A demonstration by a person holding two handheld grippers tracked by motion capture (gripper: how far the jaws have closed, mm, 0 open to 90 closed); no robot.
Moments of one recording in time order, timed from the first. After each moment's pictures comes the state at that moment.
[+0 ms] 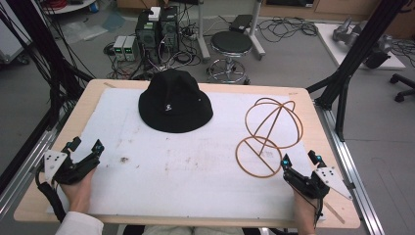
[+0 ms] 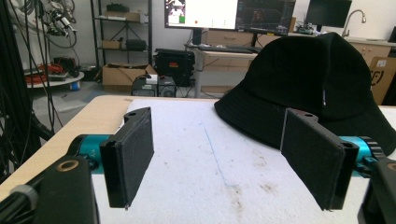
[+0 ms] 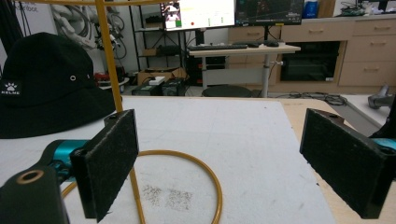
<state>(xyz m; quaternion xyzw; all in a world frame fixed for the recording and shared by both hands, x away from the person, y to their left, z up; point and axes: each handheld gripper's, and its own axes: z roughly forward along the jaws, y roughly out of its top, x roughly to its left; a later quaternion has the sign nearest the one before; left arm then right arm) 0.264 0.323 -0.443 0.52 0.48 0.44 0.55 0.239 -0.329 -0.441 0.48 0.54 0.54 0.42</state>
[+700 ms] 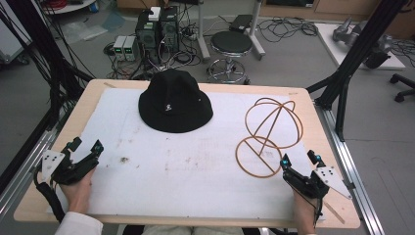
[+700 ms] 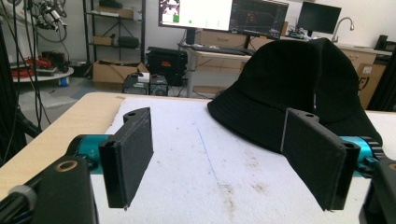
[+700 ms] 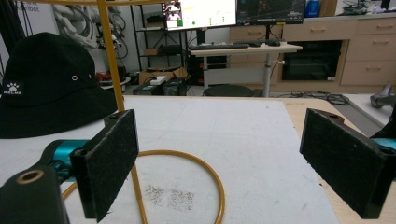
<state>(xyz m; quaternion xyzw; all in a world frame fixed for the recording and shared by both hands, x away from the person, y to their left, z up) 0.263 0.325 -0.443 0.52 0.48 0.42 0.57 0.239 -0.328 -0.441 0.48 0.54 0.54 0.42</state>
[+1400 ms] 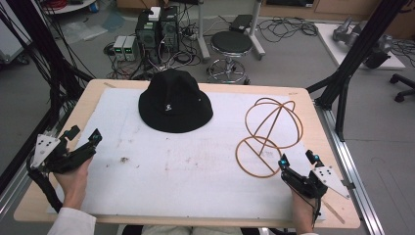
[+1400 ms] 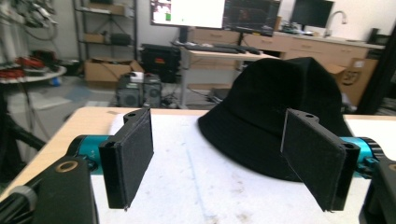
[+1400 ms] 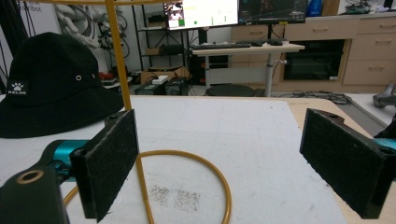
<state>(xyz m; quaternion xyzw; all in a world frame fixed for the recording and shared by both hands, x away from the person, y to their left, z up) 0.275 0.320 -0.394 0.54 0.48 0.39 0.57 0.239 -0.323 -0.440 0.48 0.55 0.55 0.41</state>
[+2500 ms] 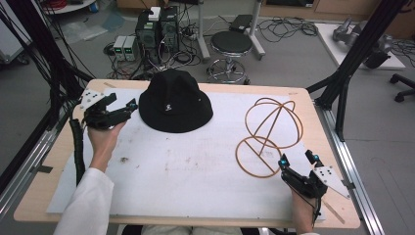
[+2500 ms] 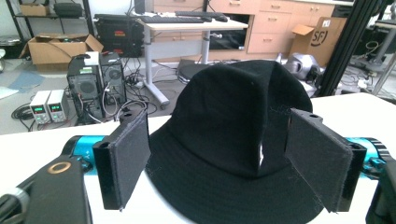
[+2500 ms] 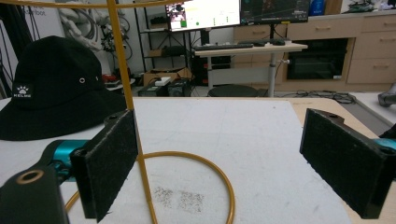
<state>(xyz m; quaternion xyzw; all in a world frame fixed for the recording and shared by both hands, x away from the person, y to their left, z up) 0.374 0.247 -0.342 0.62 0.46 0.34 0.54 0.240 -0.324 -0.440 0.48 0.54 0.55 0.41</state>
